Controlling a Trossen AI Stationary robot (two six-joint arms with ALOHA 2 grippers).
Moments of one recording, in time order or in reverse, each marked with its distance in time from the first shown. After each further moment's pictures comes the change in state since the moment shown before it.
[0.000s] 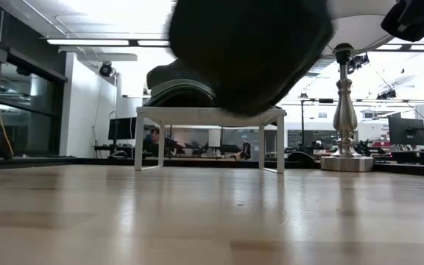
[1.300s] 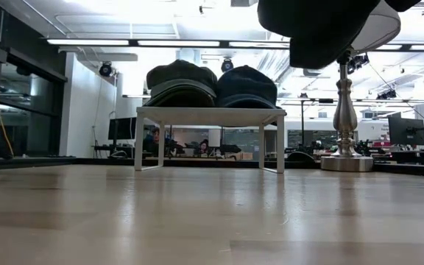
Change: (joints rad) left arm 0.003 -0.001 0.043 0.202 -0.067 0.319; right arm 0.000 -0.158 0.000 0.180 -0.204 -0.356
